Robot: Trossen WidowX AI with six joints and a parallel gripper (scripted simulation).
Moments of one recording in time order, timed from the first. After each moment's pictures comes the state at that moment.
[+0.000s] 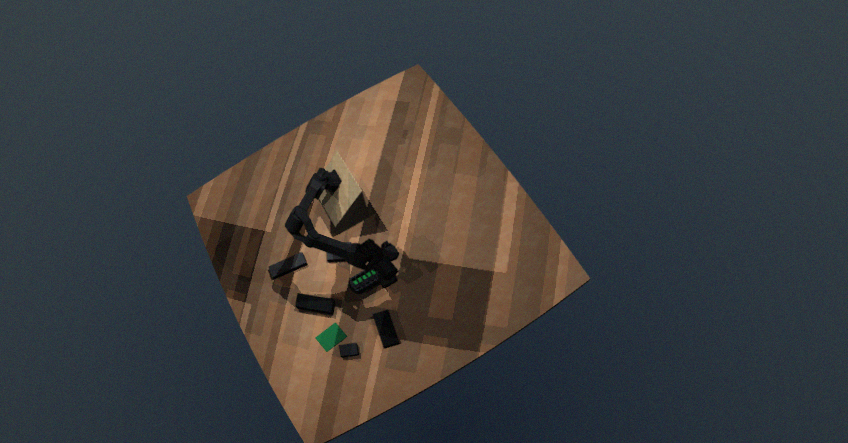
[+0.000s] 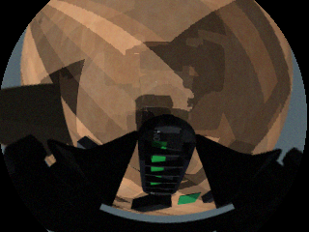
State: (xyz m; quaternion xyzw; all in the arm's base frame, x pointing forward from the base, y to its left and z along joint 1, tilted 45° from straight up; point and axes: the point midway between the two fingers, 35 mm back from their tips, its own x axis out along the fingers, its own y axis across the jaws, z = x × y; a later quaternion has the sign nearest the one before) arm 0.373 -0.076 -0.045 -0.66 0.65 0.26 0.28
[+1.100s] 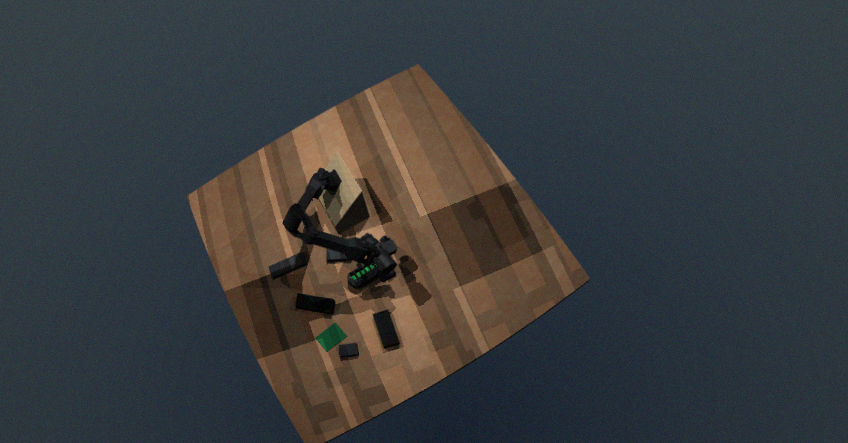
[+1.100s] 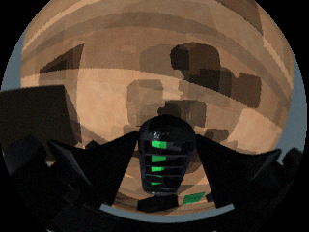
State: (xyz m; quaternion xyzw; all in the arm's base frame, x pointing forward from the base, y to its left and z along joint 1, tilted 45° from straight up) arm 0.351 -0.071 -0.050 -0.66 0.65 0.26 0.28
